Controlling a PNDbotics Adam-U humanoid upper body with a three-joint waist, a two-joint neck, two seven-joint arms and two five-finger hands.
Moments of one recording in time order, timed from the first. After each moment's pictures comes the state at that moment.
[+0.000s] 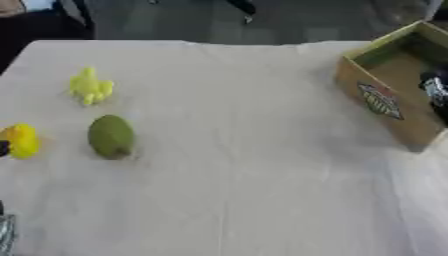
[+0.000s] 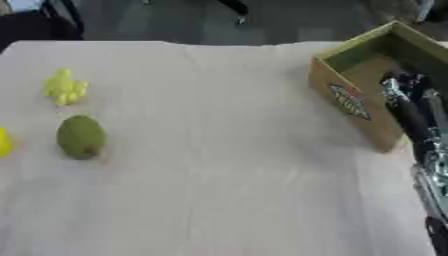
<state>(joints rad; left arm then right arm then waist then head) -0.28 0.27 0.11 -1.51 0.08 -0.10 0.51 -0.23 -0.46 -0.11 -1.80 -0.09 0.15 -0.21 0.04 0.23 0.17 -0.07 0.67</state>
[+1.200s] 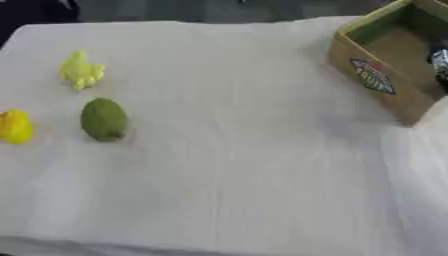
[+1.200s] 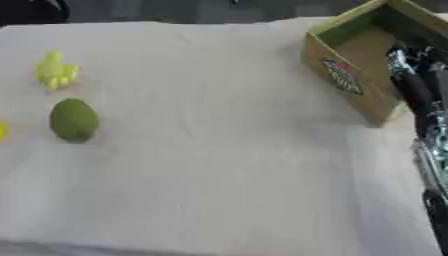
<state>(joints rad) -0.45 0.62 0.03 -1.54 0.06 0.09 0.34 -0.22 -0.47 -0.12 -1.81 -0.10 0.14 -0.23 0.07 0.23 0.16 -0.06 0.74</state>
